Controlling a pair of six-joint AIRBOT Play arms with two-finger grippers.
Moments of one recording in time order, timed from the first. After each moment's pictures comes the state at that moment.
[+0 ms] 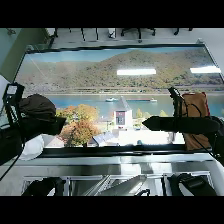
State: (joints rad) left arm -0.36 -0.59 0.97 -1.57 1.17 1.44; right arm 0.19 -0.77 0.73 2.26 -1.05 -1.63
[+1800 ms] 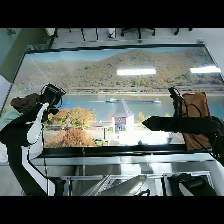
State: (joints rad) left arm -0.06 -1.96 1.57 -0.90 1.30 1.85; right arm 0.19 -0.77 0.73 2.26 -1.05 -1.63
